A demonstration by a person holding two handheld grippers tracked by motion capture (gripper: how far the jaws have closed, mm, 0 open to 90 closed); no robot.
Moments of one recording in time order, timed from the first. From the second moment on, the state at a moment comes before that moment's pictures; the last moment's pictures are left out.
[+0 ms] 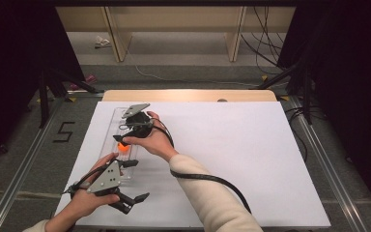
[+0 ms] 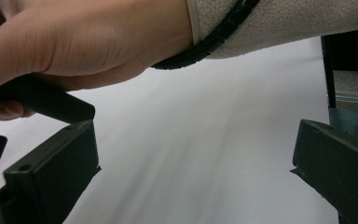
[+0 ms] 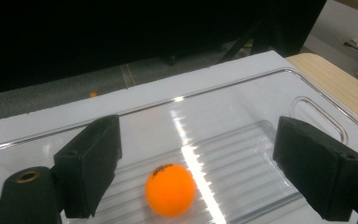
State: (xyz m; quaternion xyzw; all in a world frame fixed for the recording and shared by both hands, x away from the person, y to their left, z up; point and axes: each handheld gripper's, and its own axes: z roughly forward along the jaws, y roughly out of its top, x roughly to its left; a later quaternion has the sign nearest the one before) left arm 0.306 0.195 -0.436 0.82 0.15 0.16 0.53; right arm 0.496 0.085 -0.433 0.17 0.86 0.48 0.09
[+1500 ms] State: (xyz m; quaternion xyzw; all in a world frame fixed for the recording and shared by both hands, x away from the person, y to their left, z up) left arm 0.307 0.196 -0.436 0.82 0.15 0.16 0.52; right arm 0.488 -0.002 -0.421 0.22 0.84 0.47 0.11
